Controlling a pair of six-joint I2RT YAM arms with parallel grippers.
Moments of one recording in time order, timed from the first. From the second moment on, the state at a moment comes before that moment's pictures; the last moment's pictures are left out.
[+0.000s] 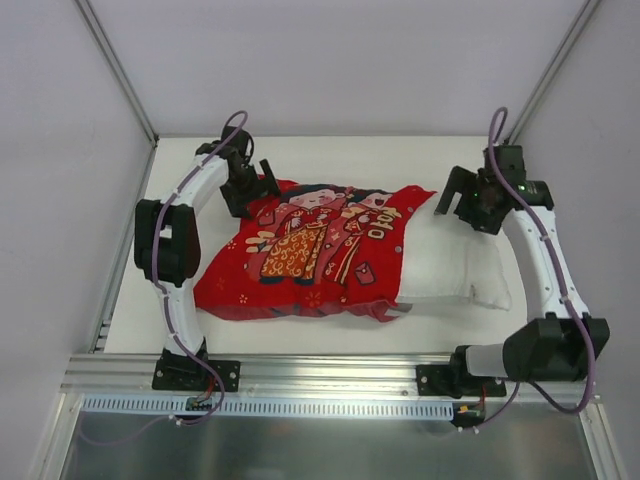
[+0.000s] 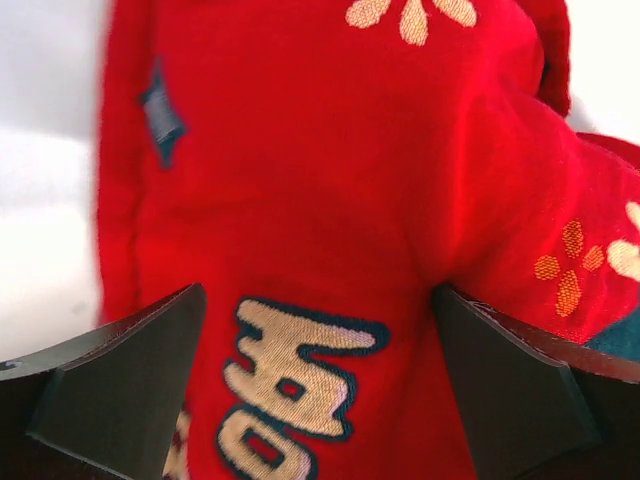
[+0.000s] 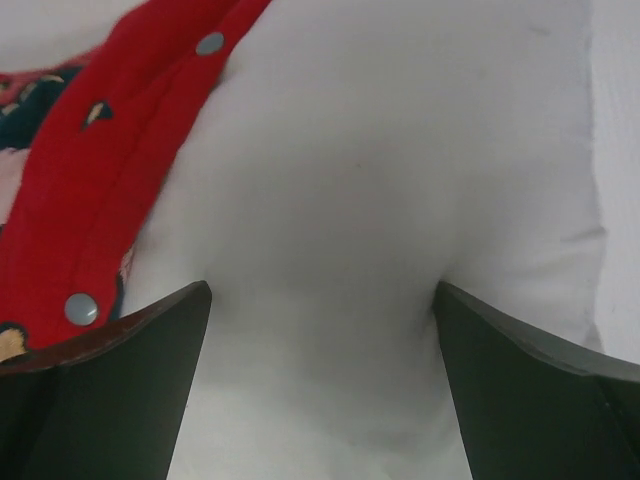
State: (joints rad) left arm -0.17 1.97 1.64 -0.87 0.21 -0.62; right arm 0.01 1.30 1.36 -0.97 -0.02 0.38
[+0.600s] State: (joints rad) left arm -0.15 1.82 1.55 -0.85 0.22 -0.68; right arm -0.01 1.13 1.13 -0.78 -0.16 0.39
